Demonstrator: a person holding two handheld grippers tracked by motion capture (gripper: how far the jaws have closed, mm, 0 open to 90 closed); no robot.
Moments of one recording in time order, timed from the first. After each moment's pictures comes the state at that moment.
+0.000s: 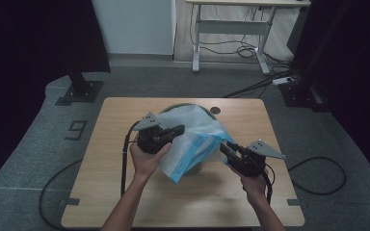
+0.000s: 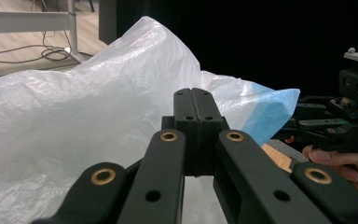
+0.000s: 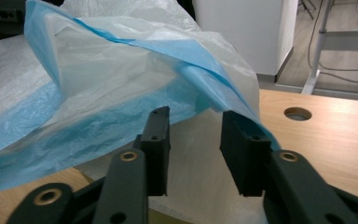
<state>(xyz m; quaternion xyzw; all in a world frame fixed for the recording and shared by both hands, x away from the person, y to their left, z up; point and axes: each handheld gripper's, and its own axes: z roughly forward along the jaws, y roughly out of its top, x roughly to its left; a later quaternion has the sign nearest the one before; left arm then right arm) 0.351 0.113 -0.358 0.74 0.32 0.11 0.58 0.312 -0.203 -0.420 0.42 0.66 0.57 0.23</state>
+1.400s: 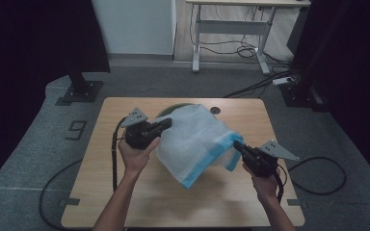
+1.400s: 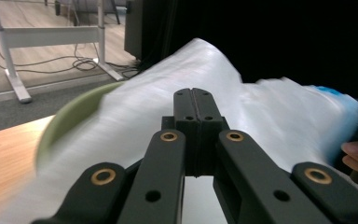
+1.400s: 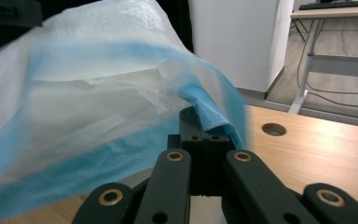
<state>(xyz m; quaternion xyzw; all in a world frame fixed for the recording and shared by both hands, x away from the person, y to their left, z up) 0.355 0.143 -0.349 0.72 0.35 0.15 0.58 0.309 -0.234 -0.414 0.39 0.66 0.58 0.27</state>
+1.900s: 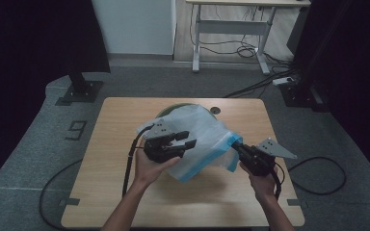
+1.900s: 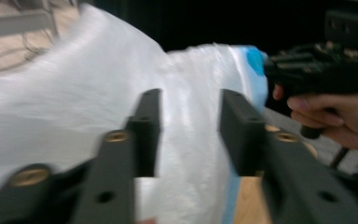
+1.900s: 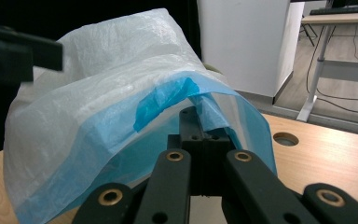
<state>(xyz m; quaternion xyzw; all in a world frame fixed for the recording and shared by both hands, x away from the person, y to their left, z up) 0.331 0.085 -0.357 0.79 0.26 0.11 0.54 0.308 -0.222 -0.404 0.38 0.67 0.59 0.26</state>
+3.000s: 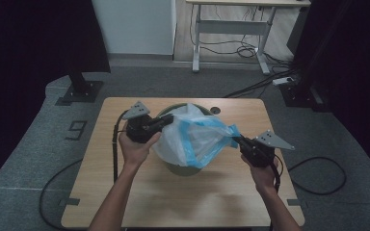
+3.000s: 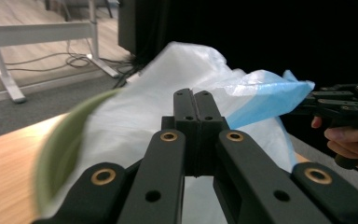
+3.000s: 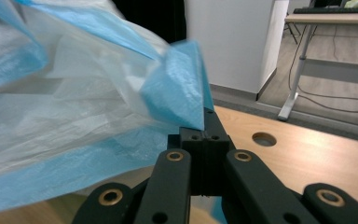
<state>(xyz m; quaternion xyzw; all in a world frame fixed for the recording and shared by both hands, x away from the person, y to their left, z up) 0.369 0.146 -0.334 0.73 0.34 0.15 0.57 0.333 -0.227 -0.400 0.39 0.67 0.56 0.29</state>
